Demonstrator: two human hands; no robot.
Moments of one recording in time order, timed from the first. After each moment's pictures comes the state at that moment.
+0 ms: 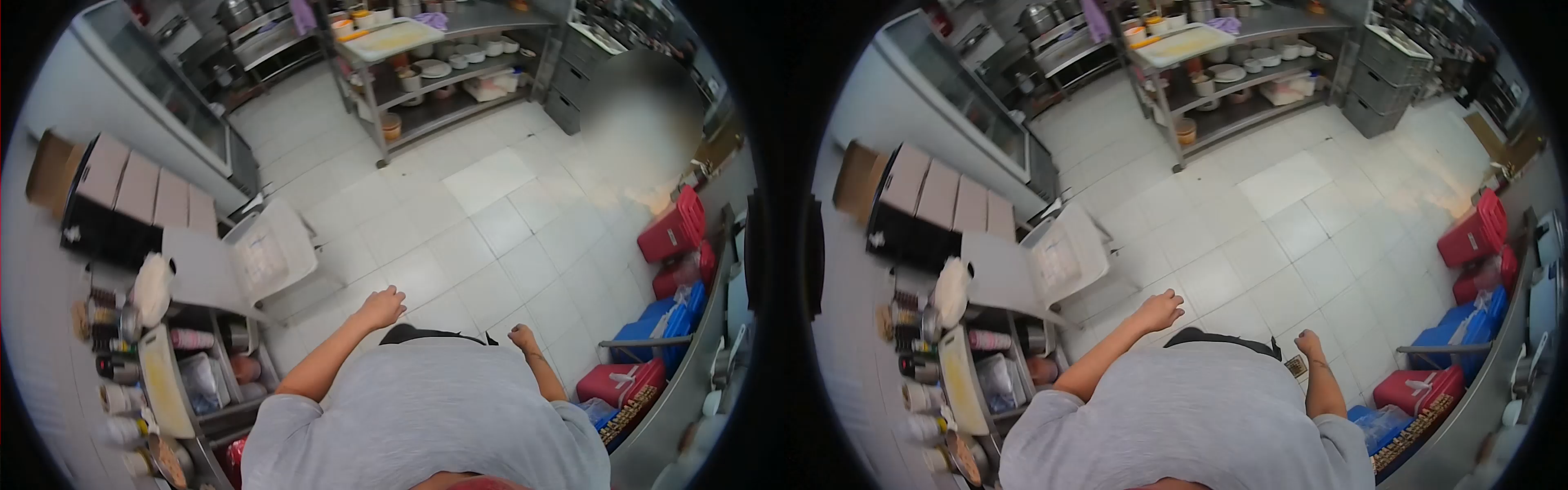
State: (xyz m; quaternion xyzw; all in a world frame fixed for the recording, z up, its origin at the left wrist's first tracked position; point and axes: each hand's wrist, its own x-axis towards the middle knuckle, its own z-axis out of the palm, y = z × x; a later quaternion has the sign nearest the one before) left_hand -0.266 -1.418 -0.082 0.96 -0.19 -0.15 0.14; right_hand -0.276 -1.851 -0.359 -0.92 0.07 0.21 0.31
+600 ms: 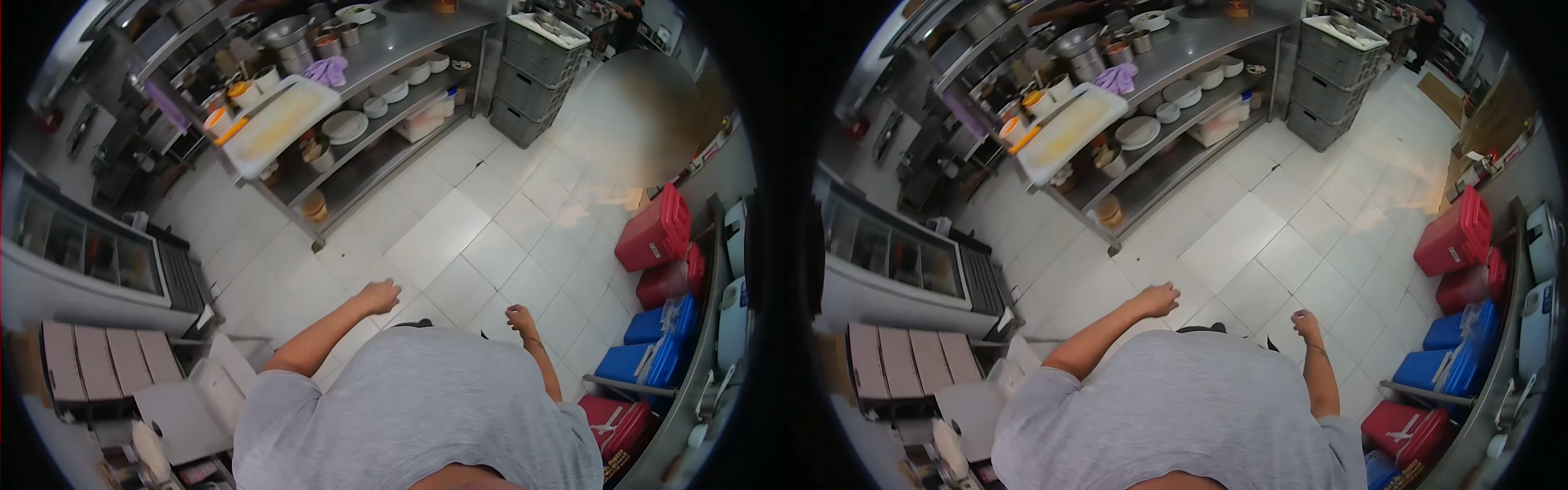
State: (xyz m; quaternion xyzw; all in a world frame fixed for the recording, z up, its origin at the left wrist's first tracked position) left_hand 0.258 -1.561 -0.090 0.90 -0.35 -0.25 0.04; right_hand 0.138 -1.973 -0.243 -0.76 0.31 0.18 0.54
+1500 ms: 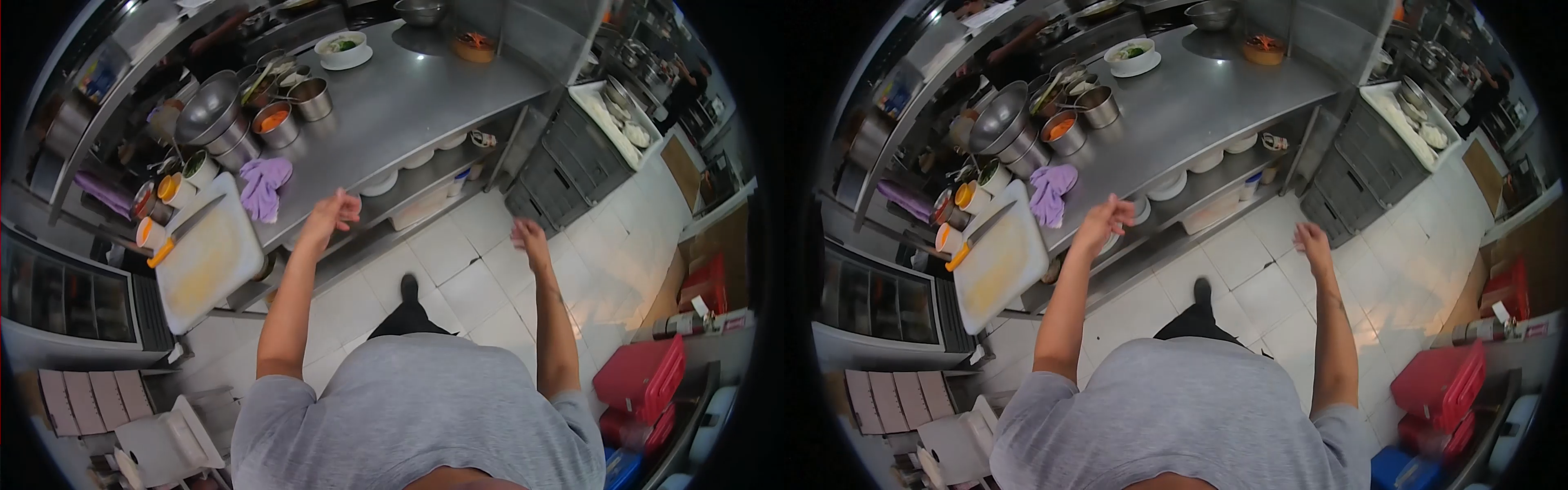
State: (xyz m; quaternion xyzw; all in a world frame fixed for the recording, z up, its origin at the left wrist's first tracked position) left_hand 0.902 -1.687 0.047 0.74 0.02 -0.10 0.67; right_hand 0.912 -2.154 -0.055 -0.75 0.08 0.03 0.66
